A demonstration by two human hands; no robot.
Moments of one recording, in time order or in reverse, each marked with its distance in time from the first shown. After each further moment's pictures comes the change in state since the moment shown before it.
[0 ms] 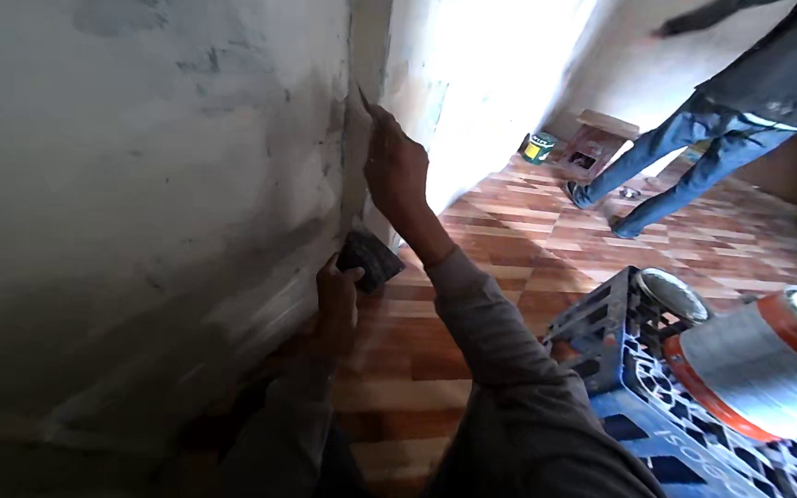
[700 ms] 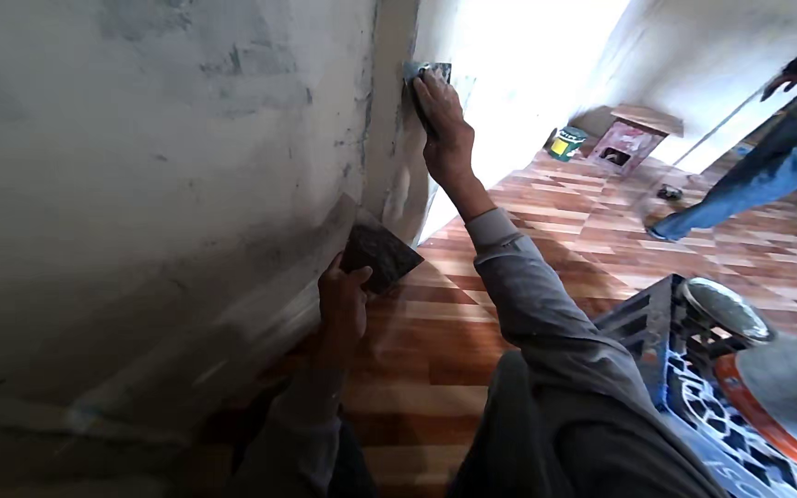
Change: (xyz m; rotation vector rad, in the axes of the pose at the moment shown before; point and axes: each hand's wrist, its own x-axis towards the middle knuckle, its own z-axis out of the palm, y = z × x) left_hand -0.011 0.028 -0.011 -0.189 0.042 -0.007; right_hand 0.070 0.115 0.046 0.148 0.260 -0.590
